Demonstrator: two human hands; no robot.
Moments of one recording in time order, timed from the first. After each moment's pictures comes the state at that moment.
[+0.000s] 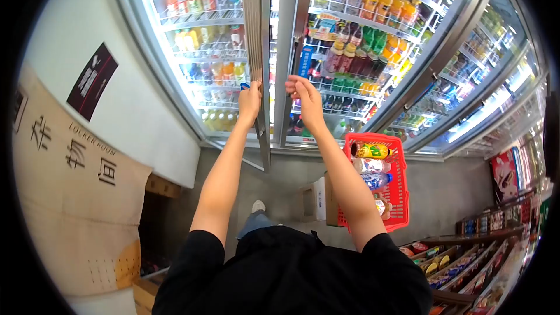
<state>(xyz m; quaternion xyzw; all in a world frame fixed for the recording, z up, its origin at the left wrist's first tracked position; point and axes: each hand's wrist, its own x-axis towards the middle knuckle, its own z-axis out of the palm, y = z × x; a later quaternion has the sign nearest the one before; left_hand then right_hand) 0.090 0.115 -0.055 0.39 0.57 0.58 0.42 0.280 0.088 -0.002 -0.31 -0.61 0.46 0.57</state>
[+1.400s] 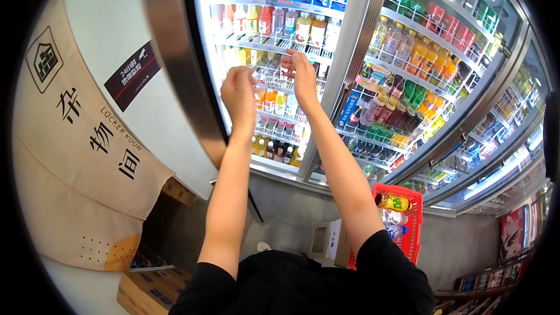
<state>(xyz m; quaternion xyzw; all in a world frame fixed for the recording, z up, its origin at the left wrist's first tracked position) 0.008 0.036 0.148 0.32 0.44 0.82 0.17 0.101 0.170 0.119 -0.20 -0.62 0.49 0.58</state>
